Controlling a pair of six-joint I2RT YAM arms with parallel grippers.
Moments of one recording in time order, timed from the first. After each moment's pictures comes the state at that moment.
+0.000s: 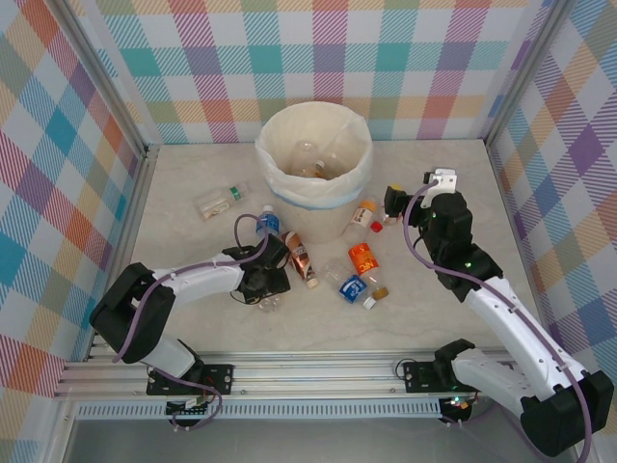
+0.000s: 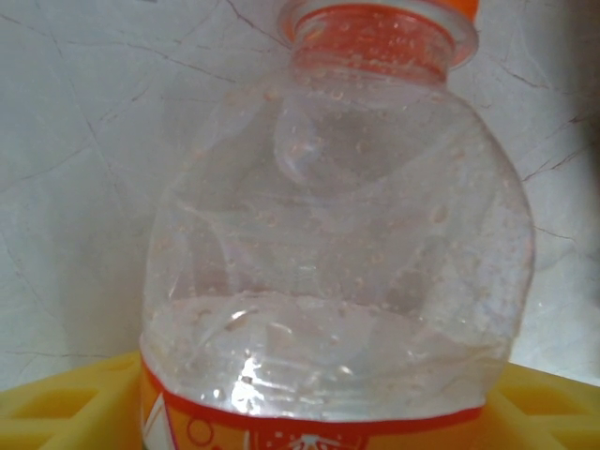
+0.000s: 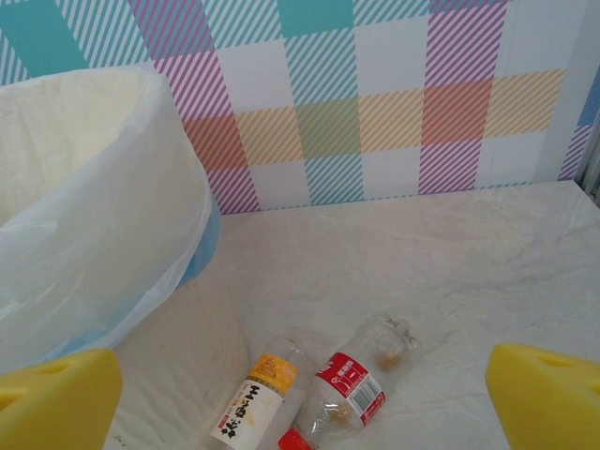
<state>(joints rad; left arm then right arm) -0.70 1.52 0.79 -0.57 -0.06 -0.98 0.43 0.94 0.84 -0.16 0.32 0.23</state>
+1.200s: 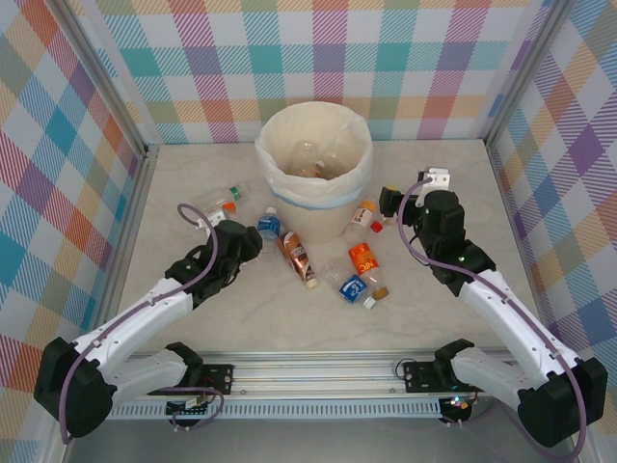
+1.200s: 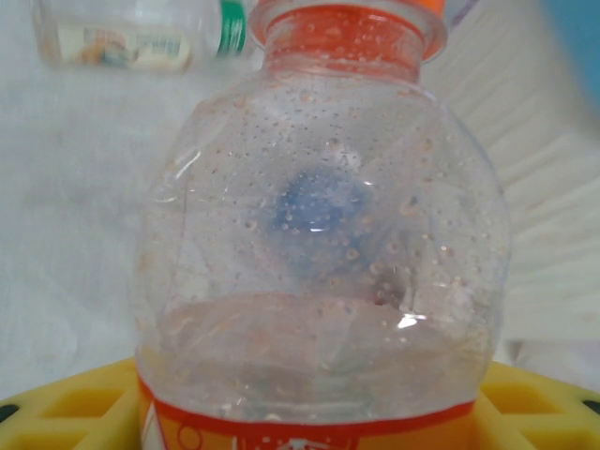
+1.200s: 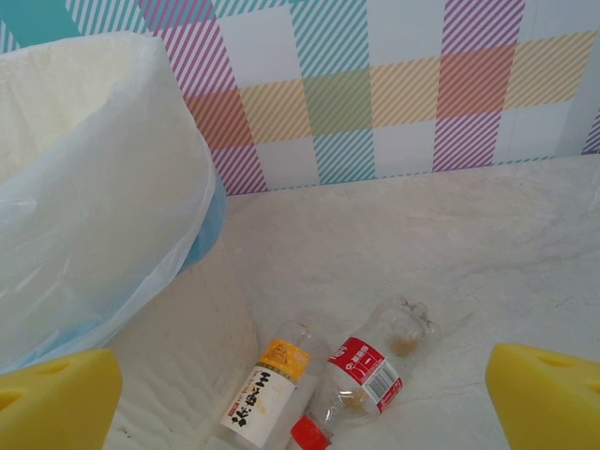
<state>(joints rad) -0.57 1.05 0.73 -0.35 -0.39 -0.84 0.43 0.99 0.84 -0.15 0.30 0.26</state>
